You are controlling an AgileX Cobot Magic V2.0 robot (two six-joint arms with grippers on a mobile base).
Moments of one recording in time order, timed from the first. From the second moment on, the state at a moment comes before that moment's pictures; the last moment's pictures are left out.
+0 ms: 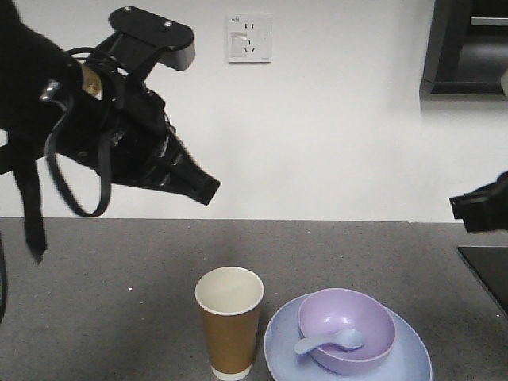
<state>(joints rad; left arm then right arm) -0.66 1.55 -1.94 0.09 1.16 0.08 0.07 1.14 -1.38 0.29 0.95 -0.35</state>
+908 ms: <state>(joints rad) -0.66 0.86 -0.77 0.09 0.47 -0.03 0.07 0.38 -0.57 0.36 0.47 -0.45</state>
